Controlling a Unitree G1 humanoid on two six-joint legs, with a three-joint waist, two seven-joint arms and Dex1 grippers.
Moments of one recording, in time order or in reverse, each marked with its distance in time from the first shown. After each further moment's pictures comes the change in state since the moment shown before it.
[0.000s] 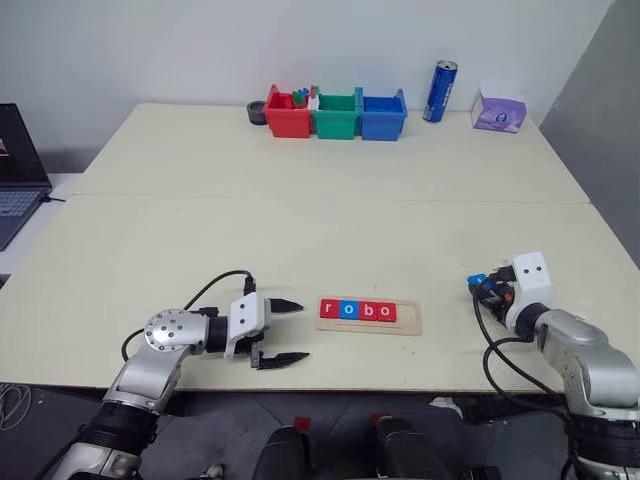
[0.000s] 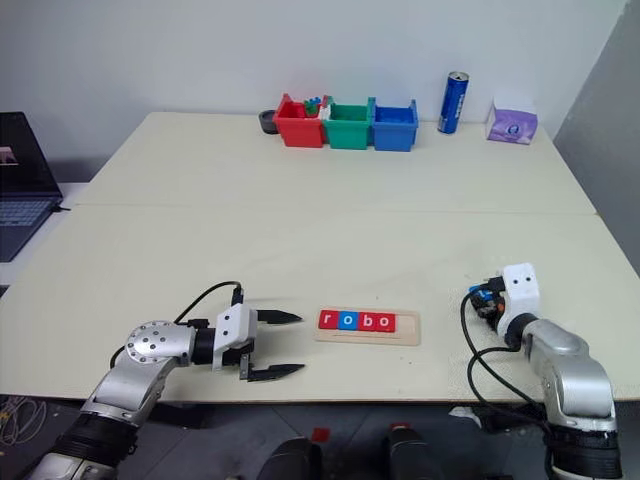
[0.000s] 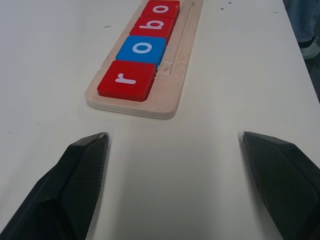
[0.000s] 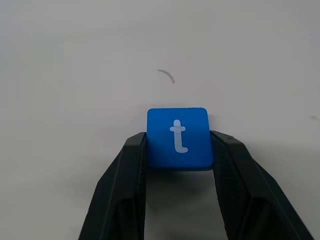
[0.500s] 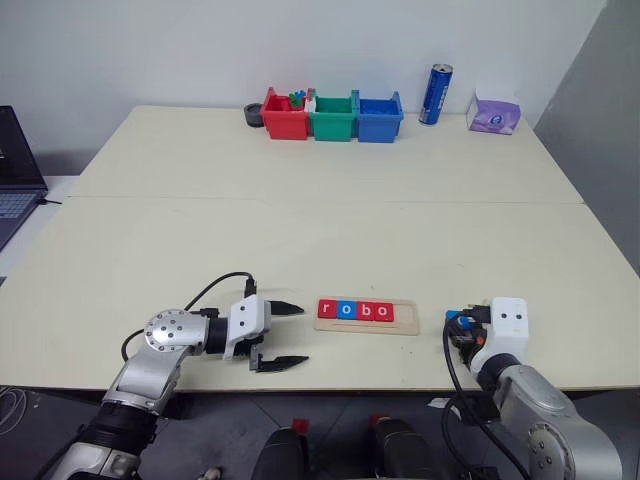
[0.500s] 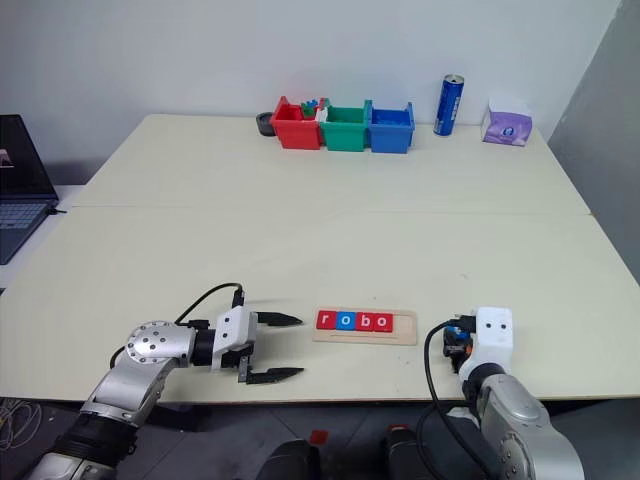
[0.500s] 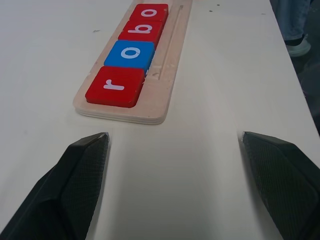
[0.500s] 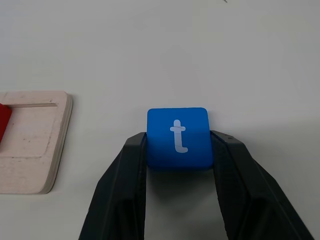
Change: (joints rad) left arm -0.005 0.005 -0.003 0.008 0.000 -0.012 -0.025; right arm 0.254 0.355 0.109 -0.437 -0.020 0.213 -0.302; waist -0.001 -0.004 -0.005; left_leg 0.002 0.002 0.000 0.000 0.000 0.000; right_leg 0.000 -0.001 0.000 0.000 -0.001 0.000
